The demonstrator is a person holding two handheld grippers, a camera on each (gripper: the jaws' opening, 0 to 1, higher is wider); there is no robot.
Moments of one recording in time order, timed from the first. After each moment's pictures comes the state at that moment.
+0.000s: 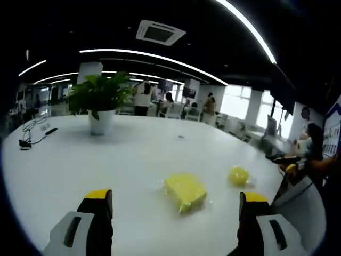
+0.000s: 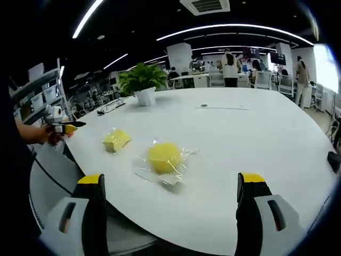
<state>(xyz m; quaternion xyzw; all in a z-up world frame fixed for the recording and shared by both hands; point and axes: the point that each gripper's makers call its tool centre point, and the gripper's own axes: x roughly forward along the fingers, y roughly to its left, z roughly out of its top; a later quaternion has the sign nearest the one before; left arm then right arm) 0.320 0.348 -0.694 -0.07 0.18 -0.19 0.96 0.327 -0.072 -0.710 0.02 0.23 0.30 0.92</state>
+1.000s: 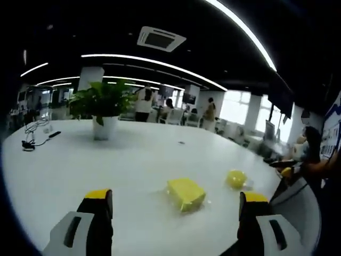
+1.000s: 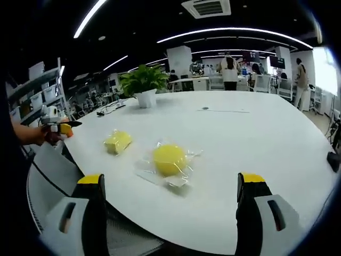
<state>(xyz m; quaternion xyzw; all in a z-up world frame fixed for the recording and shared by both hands) 0.307 0.350 -0.677 -0.07 0.16 -0.20 0.96 0.322 -0.062 -0.705 0.02 0.22 0.30 0.93</state>
